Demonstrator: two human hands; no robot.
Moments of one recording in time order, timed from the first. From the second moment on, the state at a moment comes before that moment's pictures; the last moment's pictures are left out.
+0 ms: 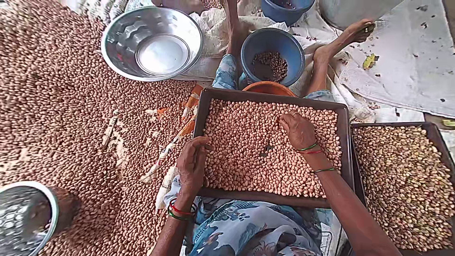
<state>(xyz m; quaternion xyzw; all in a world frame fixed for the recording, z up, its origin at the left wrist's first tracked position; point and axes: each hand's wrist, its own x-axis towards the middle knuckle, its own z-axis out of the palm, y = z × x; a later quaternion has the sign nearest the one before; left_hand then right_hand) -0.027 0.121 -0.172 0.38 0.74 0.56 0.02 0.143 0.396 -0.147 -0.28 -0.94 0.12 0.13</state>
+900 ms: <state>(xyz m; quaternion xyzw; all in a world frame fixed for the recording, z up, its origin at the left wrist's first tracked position) -0.028 0.117 -0.172 0.36 0.69 0.63 0.05 0.118 0.264 -0.139 -0.08 -0.92 0.36 -0.17</state>
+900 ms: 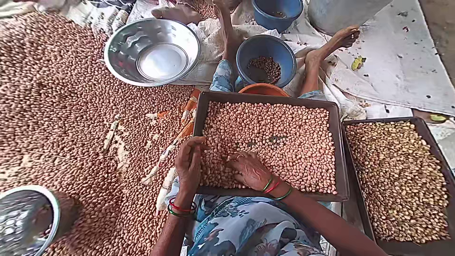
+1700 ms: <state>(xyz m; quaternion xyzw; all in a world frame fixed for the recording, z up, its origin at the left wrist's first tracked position) -0.026 0.121 -0.172 0.37 0.68 0.63 0.06 0.155 0.357 -0.131 -0.42 -0.89 0.15 -0.15</state>
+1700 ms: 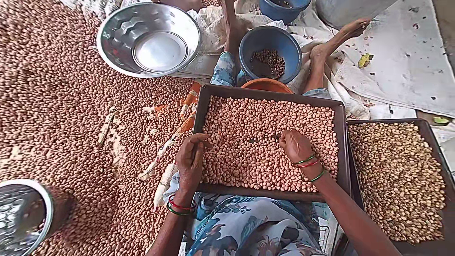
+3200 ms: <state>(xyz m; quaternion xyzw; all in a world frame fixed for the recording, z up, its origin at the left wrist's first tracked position) -0.028 0.122 -0.172 0.38 0.72 0.58 0.05 0.196 0.380 -0.168 -0.22 -0.95 0.18 0.10</state>
